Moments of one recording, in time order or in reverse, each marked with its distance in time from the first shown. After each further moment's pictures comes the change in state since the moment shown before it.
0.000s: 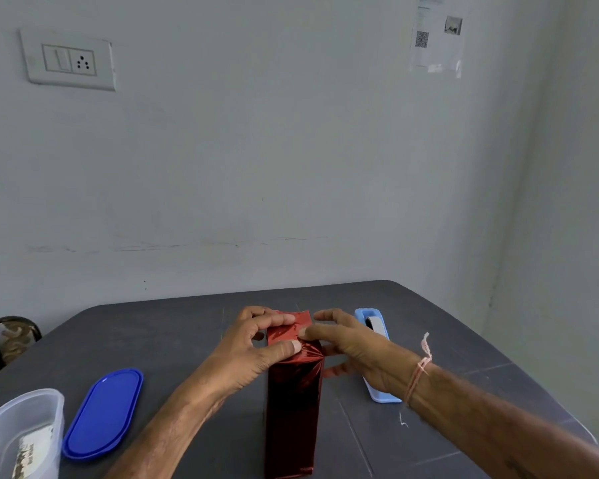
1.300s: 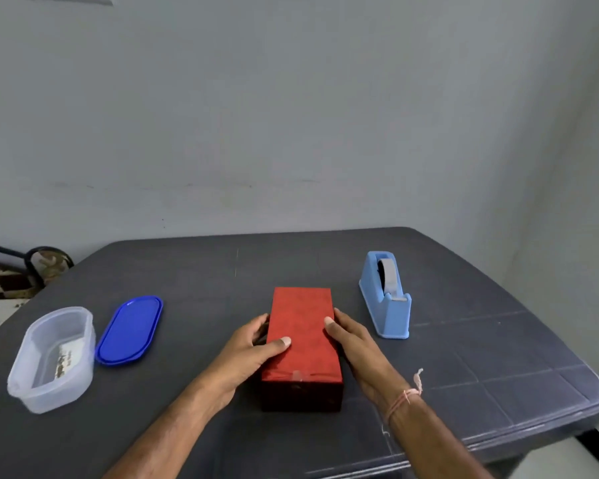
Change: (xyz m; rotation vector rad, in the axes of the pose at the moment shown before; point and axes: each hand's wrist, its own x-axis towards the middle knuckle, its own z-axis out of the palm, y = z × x) left_hand -0.038 -0.094 0.050 -0.255 0.027 -0.274; right_hand 0.016 0.141 0.022 0.300 0.011 -0.109
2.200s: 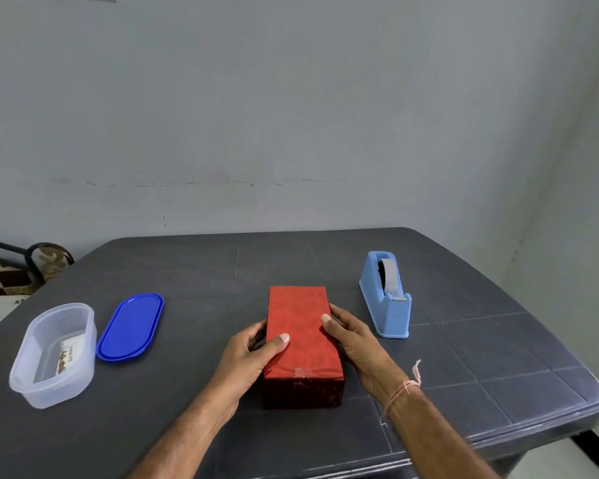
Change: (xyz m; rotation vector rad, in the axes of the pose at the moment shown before) left_hand -0.013 -0.006 0.009 -0.143 0.125 0.006; right_hand 0.008 -0.003 -0.001 0.098 0.051 0.064
